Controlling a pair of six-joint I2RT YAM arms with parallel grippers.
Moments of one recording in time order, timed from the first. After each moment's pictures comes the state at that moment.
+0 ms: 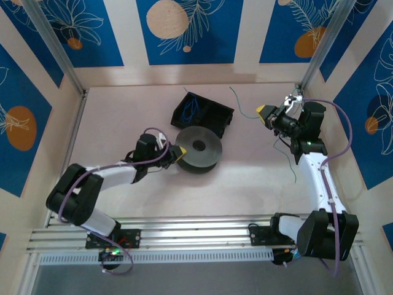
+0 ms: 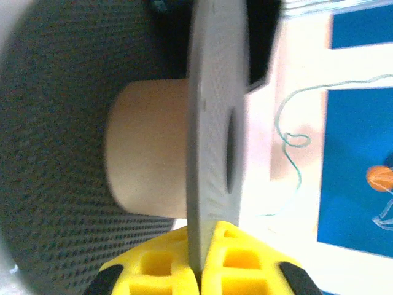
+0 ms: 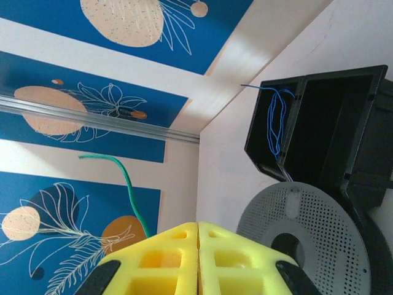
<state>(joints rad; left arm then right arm) -0.49 1.48 0.60 0.41 0.48 -1.14 -0.14 1.14 0.92 -0.09 -0.83 1.02</state>
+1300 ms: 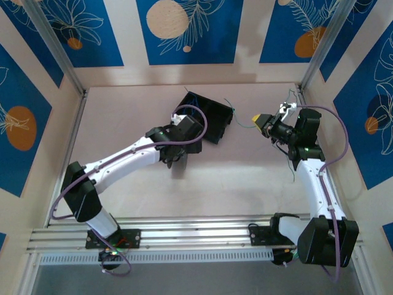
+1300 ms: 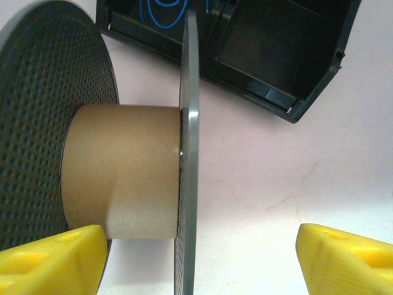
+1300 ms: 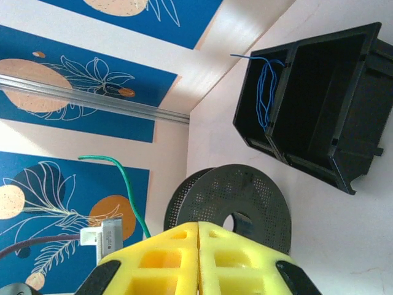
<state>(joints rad) -0.88 1.61 1.43 -0.82 -0.36 -0.73 -0.11 1.08 0.84 -0.13 -0.84 0.96</state>
